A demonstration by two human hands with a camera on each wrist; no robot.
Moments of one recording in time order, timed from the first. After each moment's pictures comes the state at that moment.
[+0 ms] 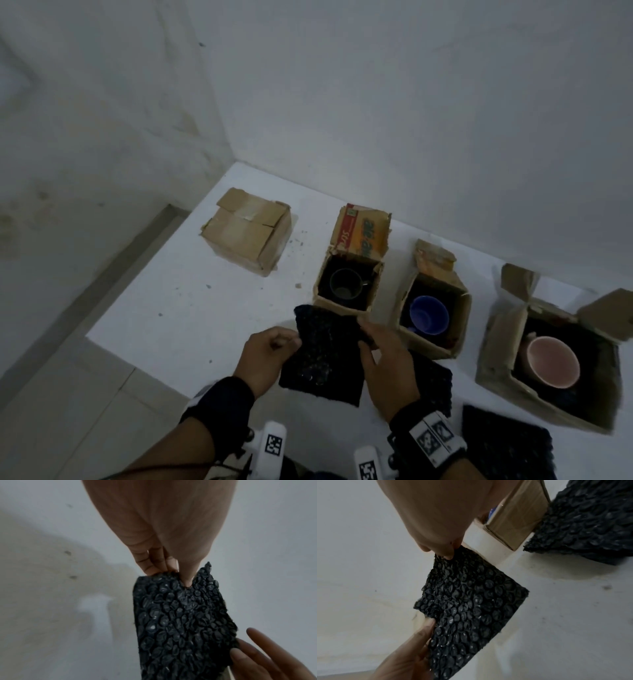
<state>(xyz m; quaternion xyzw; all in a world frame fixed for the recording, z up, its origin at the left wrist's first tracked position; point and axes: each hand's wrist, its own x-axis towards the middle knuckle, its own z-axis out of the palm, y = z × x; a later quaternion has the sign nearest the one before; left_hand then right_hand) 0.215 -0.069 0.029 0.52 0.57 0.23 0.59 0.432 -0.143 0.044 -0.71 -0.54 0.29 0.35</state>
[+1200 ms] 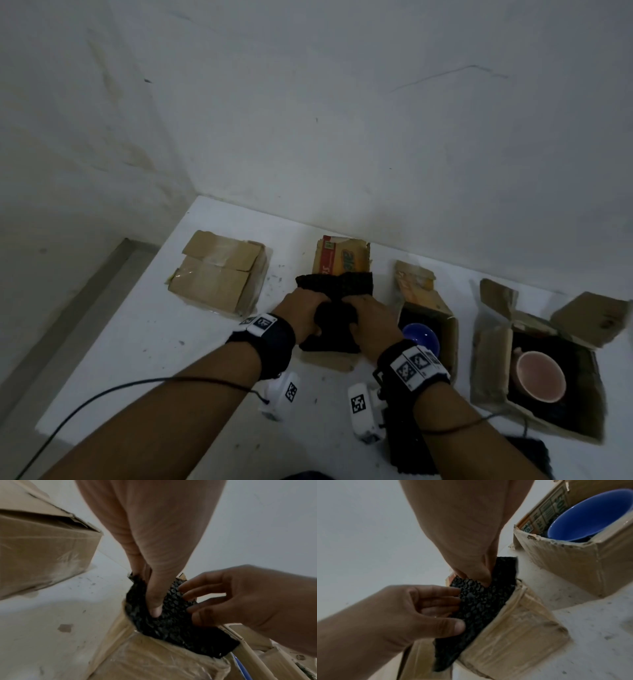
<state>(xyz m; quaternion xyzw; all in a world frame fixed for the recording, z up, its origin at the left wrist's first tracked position) 0.323 0.085 0.064 0.87 0.36 -0.04 0.33 0.476 -0.006 0.055 -0.75 -0.59 0.27 0.12</state>
